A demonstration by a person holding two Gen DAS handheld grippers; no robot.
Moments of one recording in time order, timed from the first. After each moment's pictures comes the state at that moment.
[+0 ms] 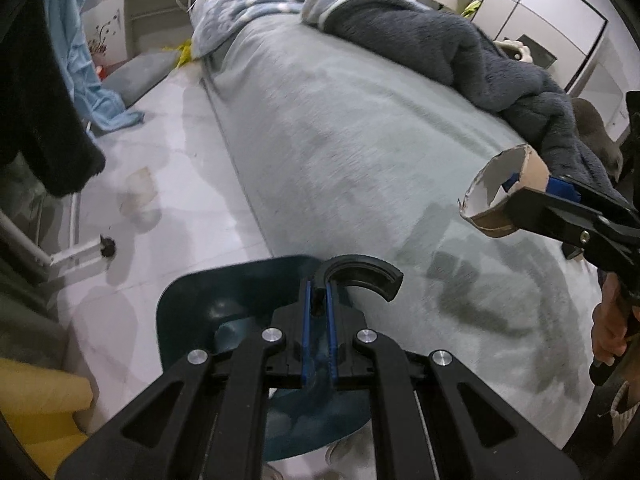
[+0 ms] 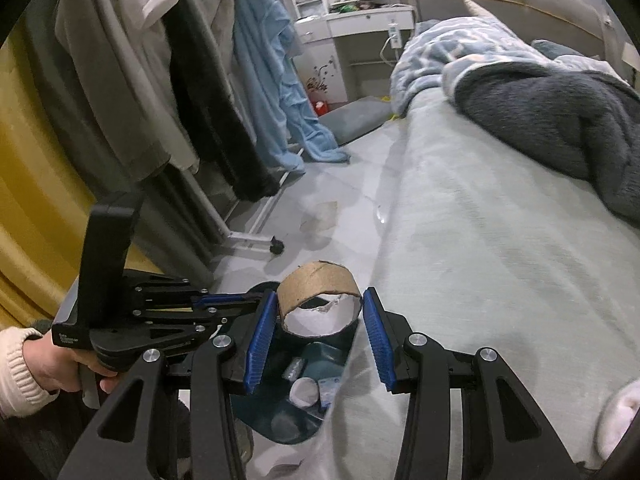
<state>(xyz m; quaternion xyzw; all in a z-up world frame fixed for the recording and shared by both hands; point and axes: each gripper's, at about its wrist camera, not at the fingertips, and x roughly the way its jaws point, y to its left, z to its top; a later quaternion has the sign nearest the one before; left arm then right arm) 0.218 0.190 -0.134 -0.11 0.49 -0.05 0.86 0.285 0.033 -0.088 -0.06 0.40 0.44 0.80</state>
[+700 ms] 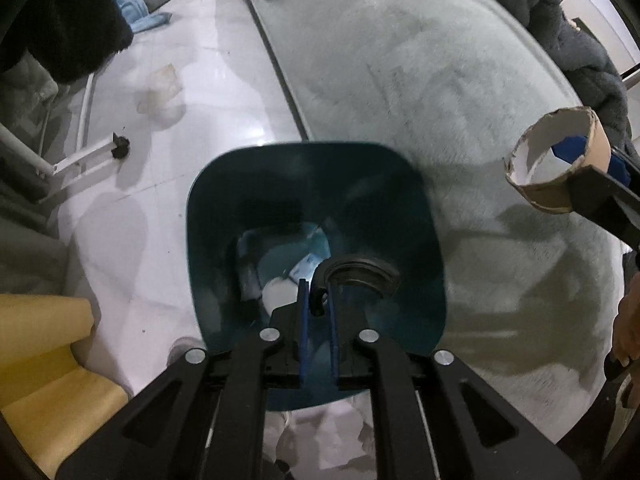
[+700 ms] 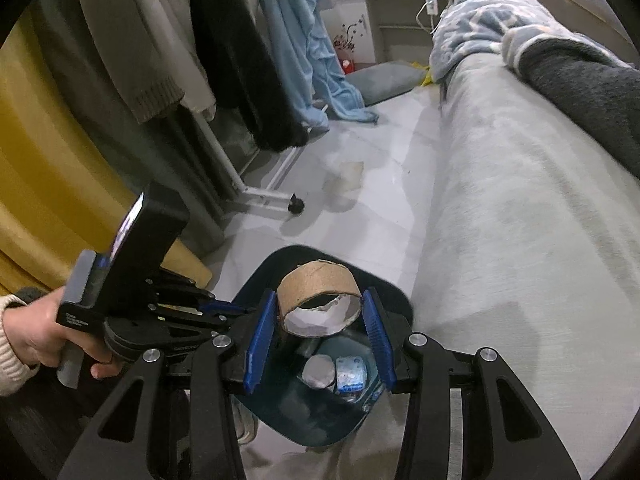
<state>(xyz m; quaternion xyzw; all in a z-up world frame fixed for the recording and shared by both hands) 0.198 0.230 -0.202 -0.15 0.62 -0.02 0.77 0.267 0.099 -0.135 -0.11 0.44 0.46 0.76</state>
